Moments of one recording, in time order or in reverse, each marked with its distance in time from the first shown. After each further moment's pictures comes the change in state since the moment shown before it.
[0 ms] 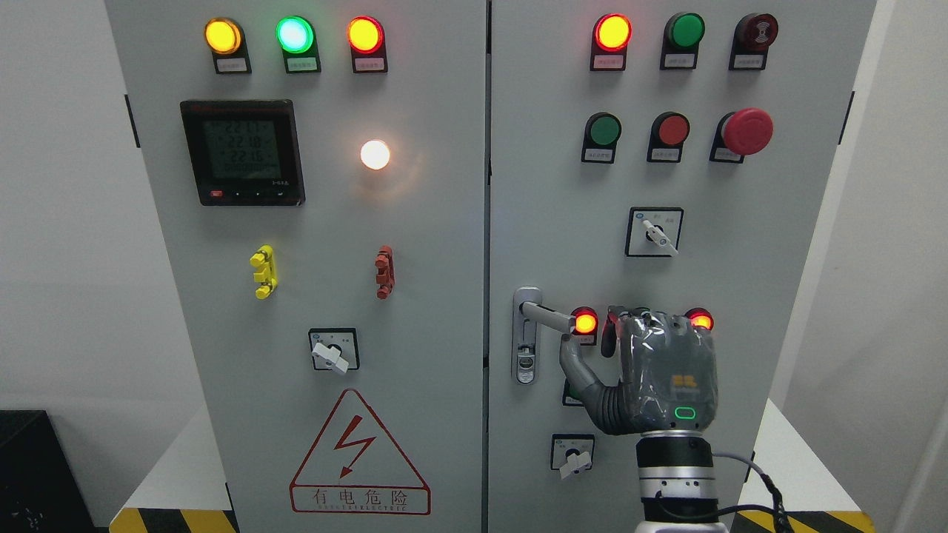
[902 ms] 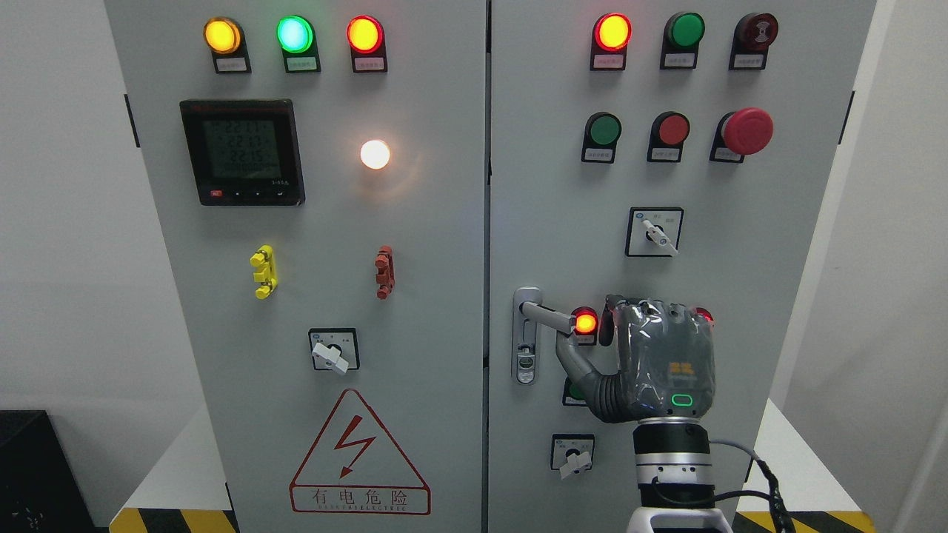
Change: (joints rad) left arm 0.000 0.000 0.000 0.000 0.000 0.001 0.000; right arm -0.076 0.001 0.000 0.028 0.005 0.030 0.007
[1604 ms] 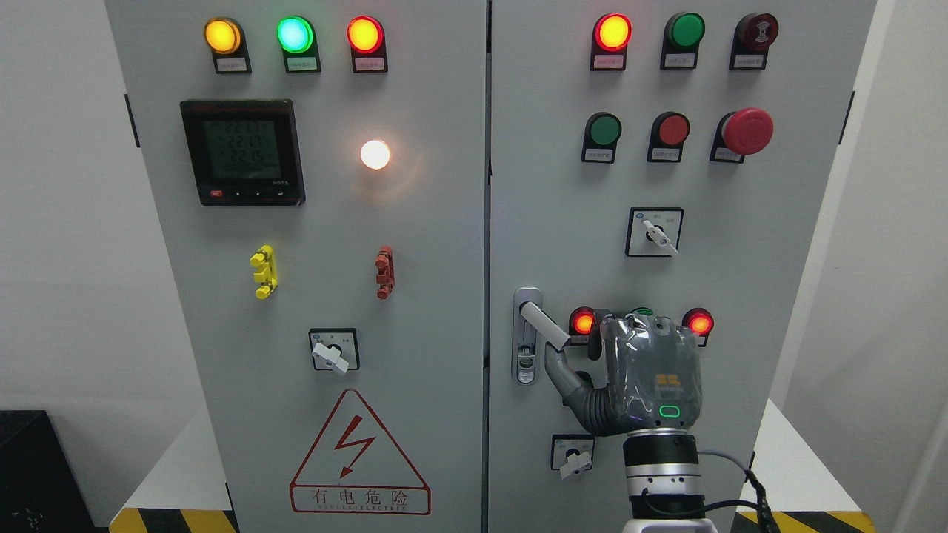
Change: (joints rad) left arm 0.000 0.000 0.000 0.000 0.000 0.000 0.000; right arm 0.026 0.000 0.022 0.006 0.000 -0.001 0.002
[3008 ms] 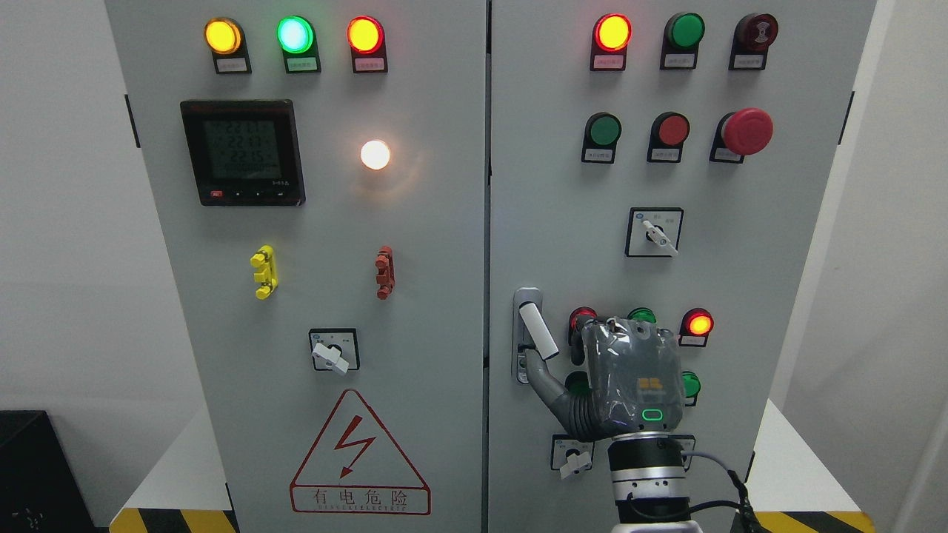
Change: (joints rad) left arm 0.000 0.000 0.000 0.000 0.000 0.000 0.000; right arm 0.001 -0.001 0.034 0.019 0.000 -0.002 -0.007
